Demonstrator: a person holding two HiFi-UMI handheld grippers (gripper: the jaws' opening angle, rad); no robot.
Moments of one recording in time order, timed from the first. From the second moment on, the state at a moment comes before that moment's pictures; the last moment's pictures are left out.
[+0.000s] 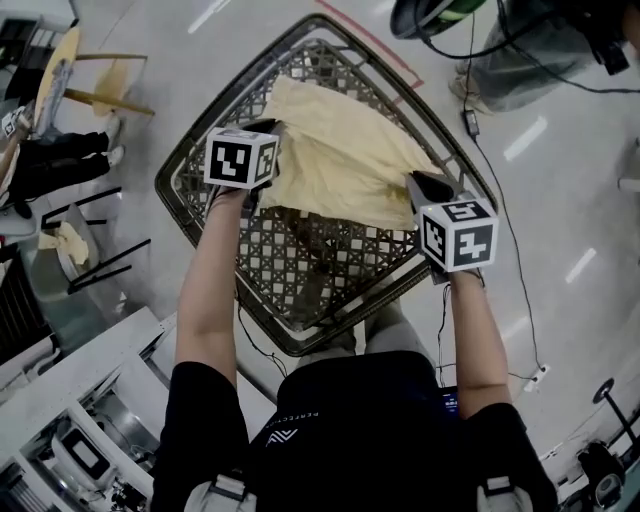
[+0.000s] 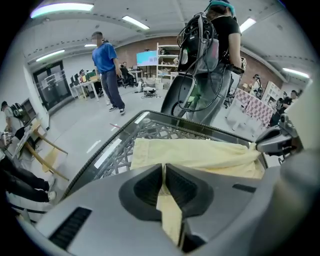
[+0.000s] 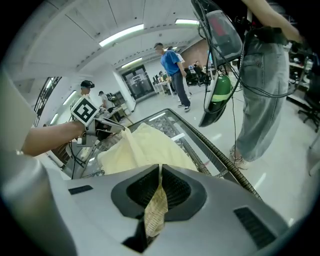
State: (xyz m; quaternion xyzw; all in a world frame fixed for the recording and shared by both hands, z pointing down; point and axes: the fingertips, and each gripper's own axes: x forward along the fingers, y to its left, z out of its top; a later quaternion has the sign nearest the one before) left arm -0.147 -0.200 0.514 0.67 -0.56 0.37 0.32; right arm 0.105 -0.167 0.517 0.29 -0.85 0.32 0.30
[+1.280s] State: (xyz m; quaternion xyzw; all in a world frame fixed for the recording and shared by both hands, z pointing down) left arm -0.168 -0.248 0.505 0.66 -0.61 0.34 0.28; right arm 0.096 -0.194 0.517 0.36 -0.84 0.32 0.26
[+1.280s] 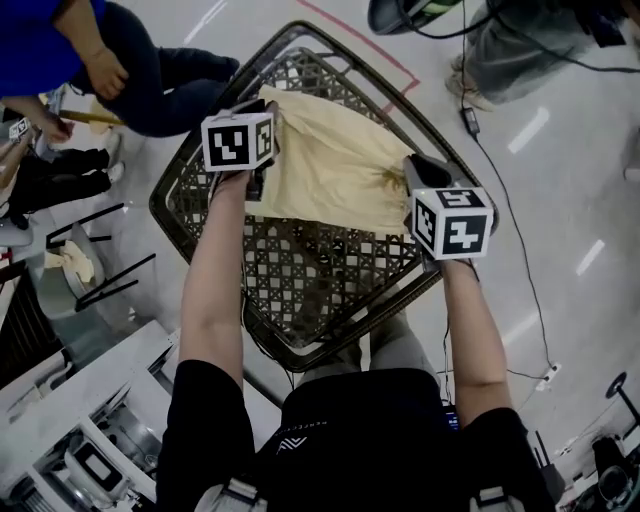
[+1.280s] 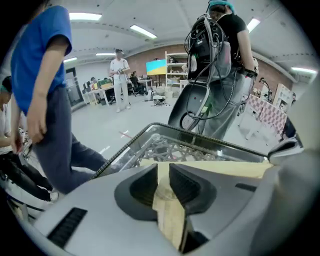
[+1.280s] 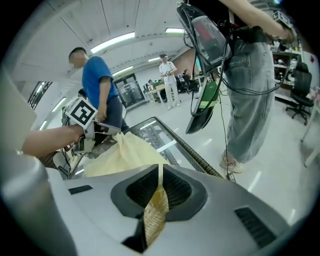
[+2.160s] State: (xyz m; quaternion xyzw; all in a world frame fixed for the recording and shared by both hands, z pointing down) left arm -0.124 -0.179 0.494 0.69 -0.60 0.28 0.29; right arm 0.103 -0.170 0.492 0.36 -0.85 0.30 0.25
